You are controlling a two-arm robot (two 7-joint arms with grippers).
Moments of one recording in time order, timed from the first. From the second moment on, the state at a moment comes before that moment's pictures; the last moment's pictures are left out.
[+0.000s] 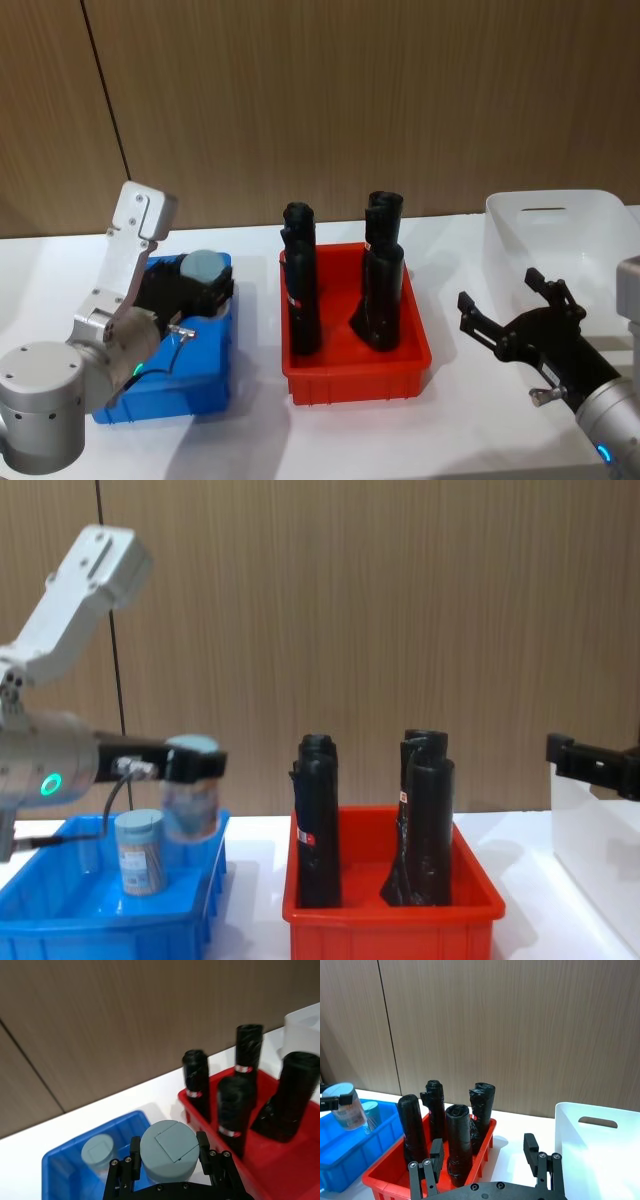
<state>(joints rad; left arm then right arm) -0.39 0.33 0.30 -1.46 -0.26 0.38 -0.12 -0.01 0.34 -0.23 -1.77 0.29 0.03 0.07</state>
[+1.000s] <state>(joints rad) -0.35 0.36 0.34 -1.67 -0.30 0.29 -0.46 -0.01 0.34 -0.23 -1.77 0.29 0.03 0.07</state>
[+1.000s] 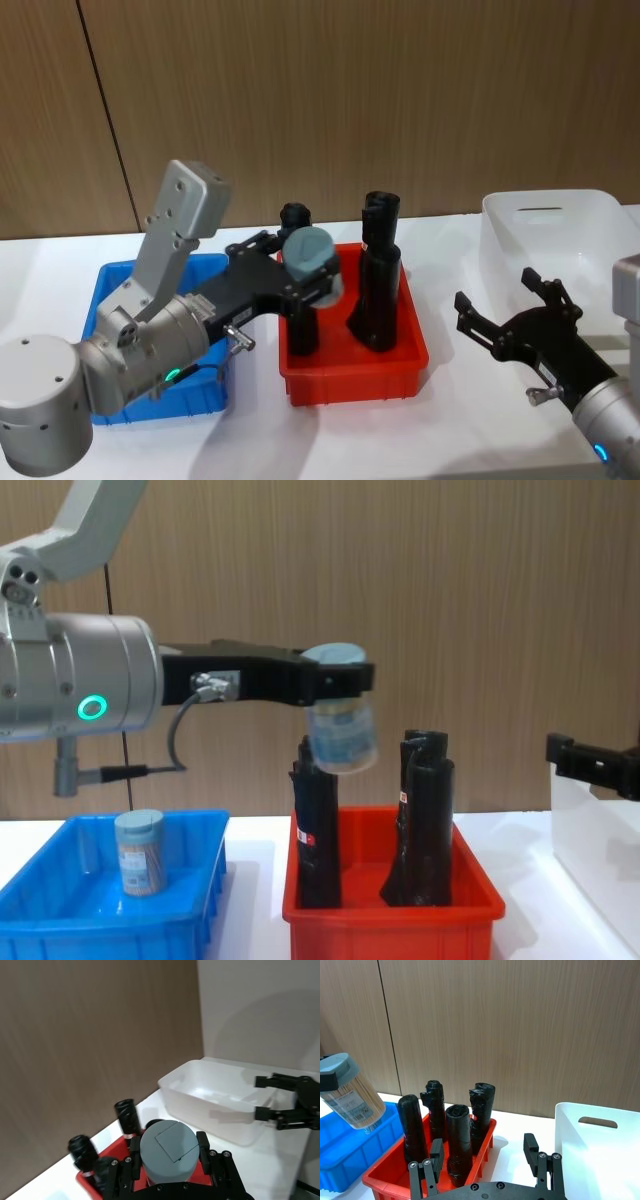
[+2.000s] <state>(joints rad) -0.45 0.28 0.42 -1.58 -0.28 0.26 -0.81 -0.01 0.34 -0.23 -1.77 0.29 0.03 0.07</state>
